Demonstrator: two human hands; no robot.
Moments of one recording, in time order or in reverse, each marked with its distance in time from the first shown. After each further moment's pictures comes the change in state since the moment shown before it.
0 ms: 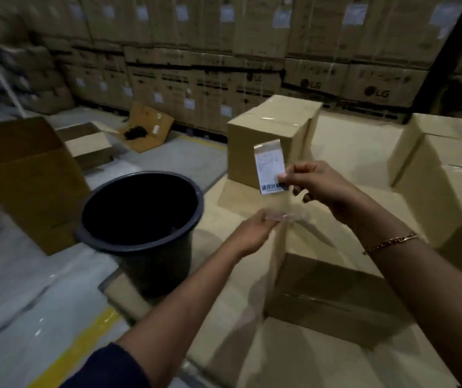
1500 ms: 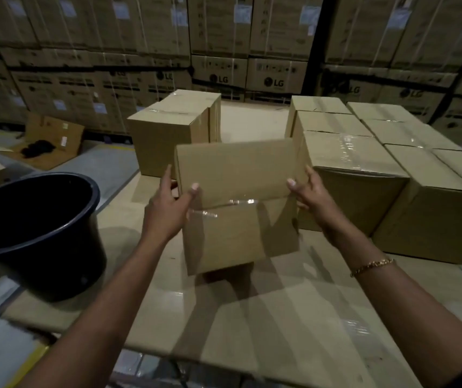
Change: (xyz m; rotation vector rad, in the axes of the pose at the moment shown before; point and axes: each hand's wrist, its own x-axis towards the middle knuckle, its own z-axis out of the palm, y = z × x) left_hand -0.071 0.051 0.063 0.058 0.370 0.210; right_hand -0.193 0.139 -0.115 0.274 0.395 0.133
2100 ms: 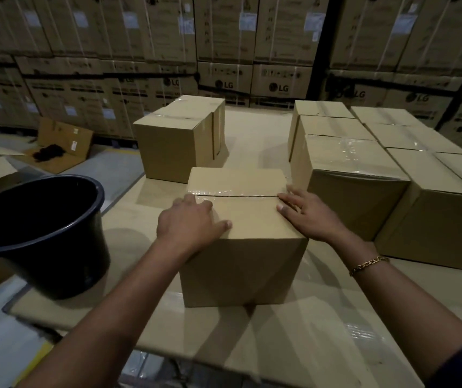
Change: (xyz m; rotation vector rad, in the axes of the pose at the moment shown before) left_hand -0.038 0.049 0.013 0.987 -0.247 0.154; right_hand 0.011 0.015 -0.009 -0.916 -0.055 -0.128
